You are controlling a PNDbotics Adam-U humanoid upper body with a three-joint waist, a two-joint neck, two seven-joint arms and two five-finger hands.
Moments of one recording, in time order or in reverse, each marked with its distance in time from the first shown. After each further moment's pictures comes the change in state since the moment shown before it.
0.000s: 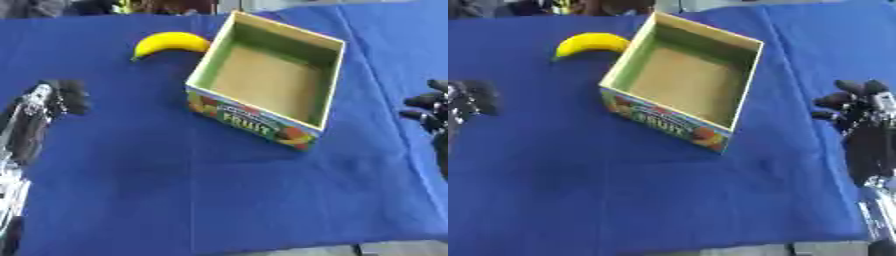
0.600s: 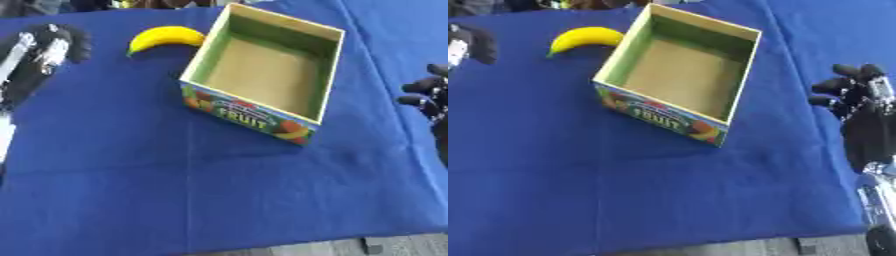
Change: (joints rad) left arm -0.288 0.195 -0.089 0.164 -0.267 -0.081 -0.075; right arm -0.023 -0.012 0.012 -0.016 0.002 0.012 0.017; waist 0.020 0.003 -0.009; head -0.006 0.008
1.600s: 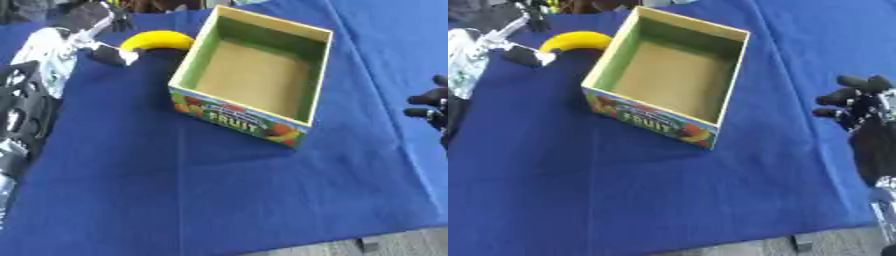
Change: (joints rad) left arm -0.491 -0.079 -0.026 0.822 -0.829 -0.175 0.192; right arm -0.037 -0.007 0.055 0.000 0.000 0.016 0.056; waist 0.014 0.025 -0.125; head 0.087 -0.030
